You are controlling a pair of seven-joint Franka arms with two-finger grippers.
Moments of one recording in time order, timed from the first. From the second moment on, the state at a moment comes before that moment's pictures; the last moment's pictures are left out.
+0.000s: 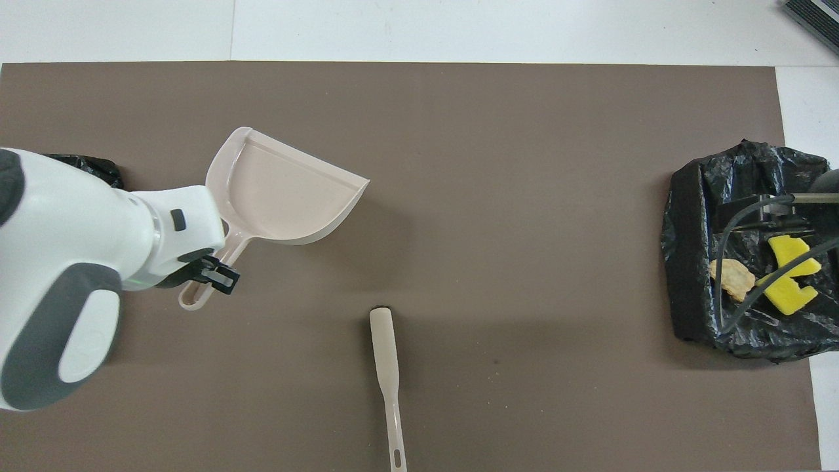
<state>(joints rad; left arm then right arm) -0.31 -0.10 -0.04 -1.95 -0.06 1.84 0.15 0.09 -0.07 -0.09 -1.65 -0.01 1.61 0.07</state>
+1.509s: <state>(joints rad) -0.57 0.23 -0.04 -1.93 -0.10 2.27 -0.36 0.03 -0.09 -0.08 -1.65 -0.01 1.58 0.06</state>
